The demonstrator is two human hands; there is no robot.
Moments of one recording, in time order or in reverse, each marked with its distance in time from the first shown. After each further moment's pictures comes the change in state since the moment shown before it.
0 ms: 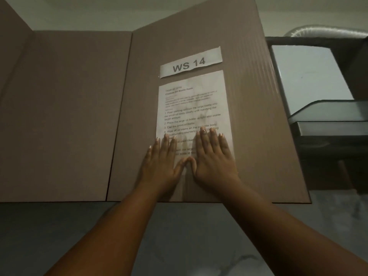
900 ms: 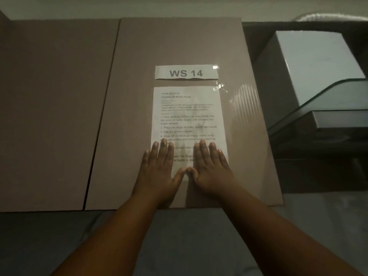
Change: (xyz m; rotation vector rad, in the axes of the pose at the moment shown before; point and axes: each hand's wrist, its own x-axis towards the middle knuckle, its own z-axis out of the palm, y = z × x) left_hand 0.019 -0.006 0.062 0.149 -0.048 0.004; right_hand 0.019 0.032 0.089 0.192 -0.221 0.011
